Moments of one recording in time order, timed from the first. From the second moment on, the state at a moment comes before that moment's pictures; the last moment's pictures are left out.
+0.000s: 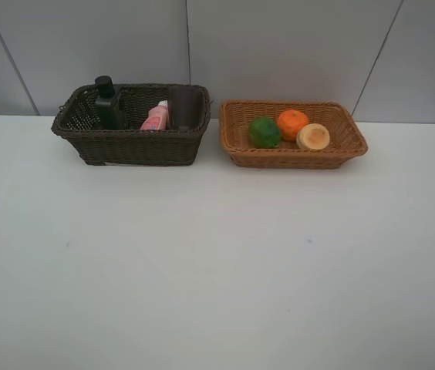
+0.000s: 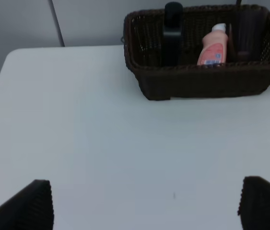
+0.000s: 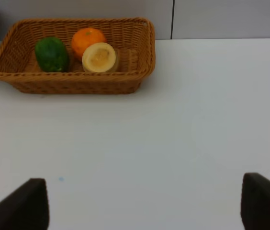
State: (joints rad) left arm 0.08 0.27 -0.70 -0.05 0.98 0.06; right arm 0.05 0.00 -0.52 -0.06 1.06 0.06
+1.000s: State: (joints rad) left arm 0.09 -0.01 -0.51 0.01 1.07 -0.04; right arm 0.05 0.00 -0.52 -0.06 1.06 0.06
